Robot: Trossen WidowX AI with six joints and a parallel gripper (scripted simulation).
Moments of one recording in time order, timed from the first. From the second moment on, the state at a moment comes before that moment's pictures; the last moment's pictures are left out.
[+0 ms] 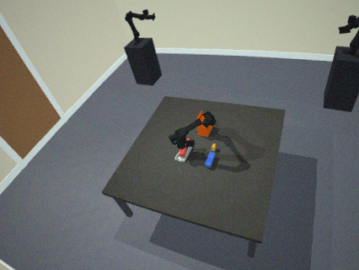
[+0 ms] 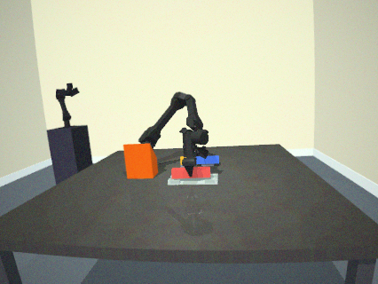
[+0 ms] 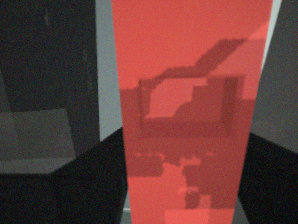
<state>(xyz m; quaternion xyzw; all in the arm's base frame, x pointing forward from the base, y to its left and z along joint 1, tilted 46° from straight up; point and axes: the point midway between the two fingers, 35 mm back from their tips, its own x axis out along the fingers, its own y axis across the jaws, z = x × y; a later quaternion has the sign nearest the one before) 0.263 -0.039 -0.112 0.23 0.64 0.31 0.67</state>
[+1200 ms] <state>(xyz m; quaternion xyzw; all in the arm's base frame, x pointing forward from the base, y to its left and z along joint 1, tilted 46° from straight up) 0.265 -0.115 -0.042 0.25 0.64 0.30 0.66</state>
